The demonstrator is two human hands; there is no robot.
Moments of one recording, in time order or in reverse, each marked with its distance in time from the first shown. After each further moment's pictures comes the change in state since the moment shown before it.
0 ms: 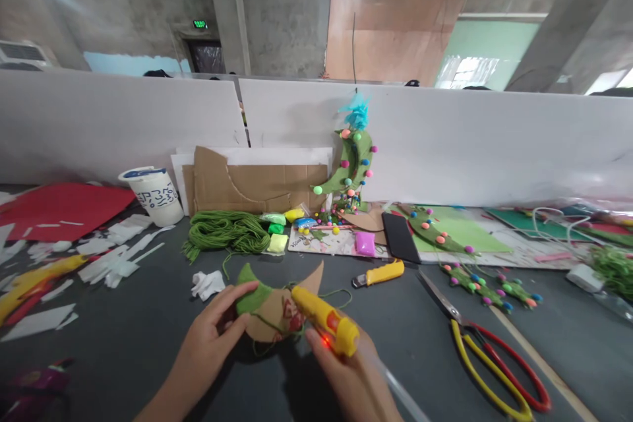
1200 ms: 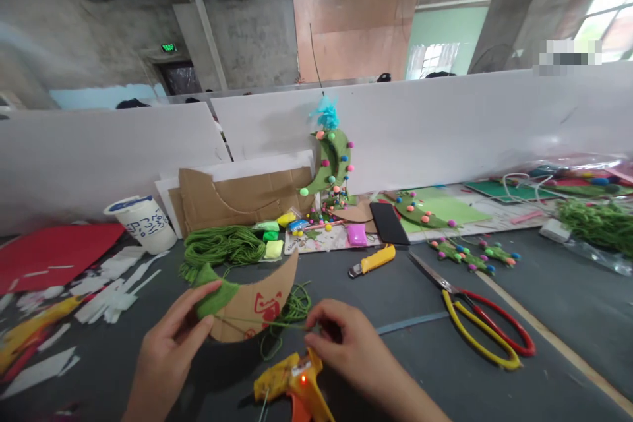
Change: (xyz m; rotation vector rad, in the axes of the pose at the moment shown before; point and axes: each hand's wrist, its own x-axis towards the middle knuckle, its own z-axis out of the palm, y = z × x) left_hand 0.001 0.022 -0.042 0.126 0.156 0.079; right_hand 0.002 -0.023 -0.011 -0.034 -0.192 -0.145
